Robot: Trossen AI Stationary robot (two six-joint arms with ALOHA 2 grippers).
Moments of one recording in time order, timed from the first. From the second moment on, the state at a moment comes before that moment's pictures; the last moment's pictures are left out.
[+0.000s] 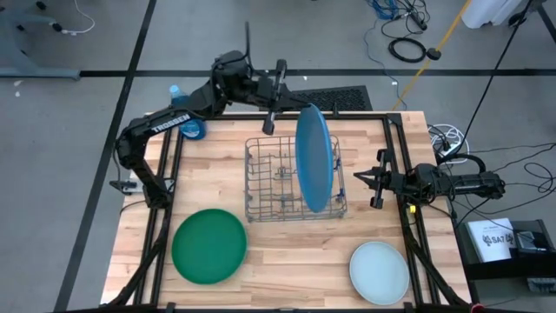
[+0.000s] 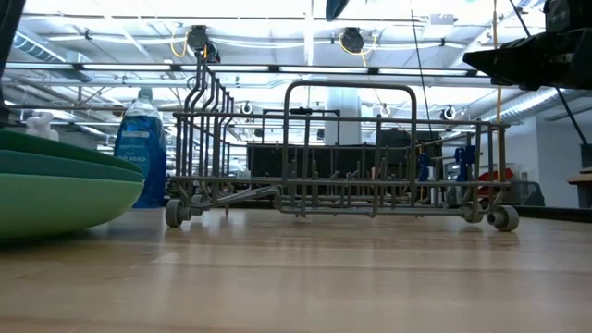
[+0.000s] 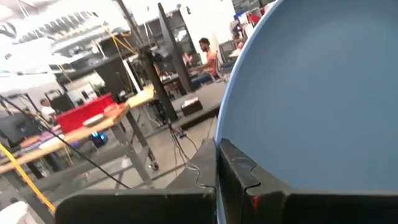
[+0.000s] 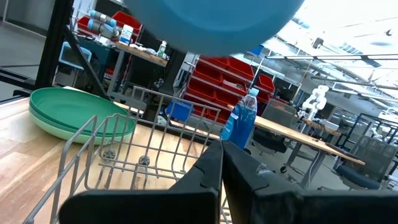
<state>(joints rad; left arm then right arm) 0.43 1.70 1.78 -0.01 0.71 0.38 0.06 0.00 0.02 0.17 0.18 -0.41</state>
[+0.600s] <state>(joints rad) 0.42 1.86 1.78 0.07 0.70 0.37 0.06 0.00 0.02 0.18 0.18 -0.43</state>
